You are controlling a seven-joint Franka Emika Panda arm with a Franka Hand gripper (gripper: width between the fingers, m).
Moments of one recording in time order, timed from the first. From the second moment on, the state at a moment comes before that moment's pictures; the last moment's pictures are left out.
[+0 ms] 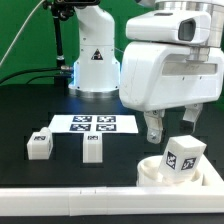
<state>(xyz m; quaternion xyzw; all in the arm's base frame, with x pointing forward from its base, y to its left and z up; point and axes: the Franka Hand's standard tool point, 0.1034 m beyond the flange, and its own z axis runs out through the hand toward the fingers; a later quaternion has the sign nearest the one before) 0.654 0.082 0.098 0.92 0.38 0.04 0.06</state>
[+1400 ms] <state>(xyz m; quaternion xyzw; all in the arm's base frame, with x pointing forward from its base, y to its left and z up) 0.651 0.086 0.080 0.97 0.22 0.01 0.01</state>
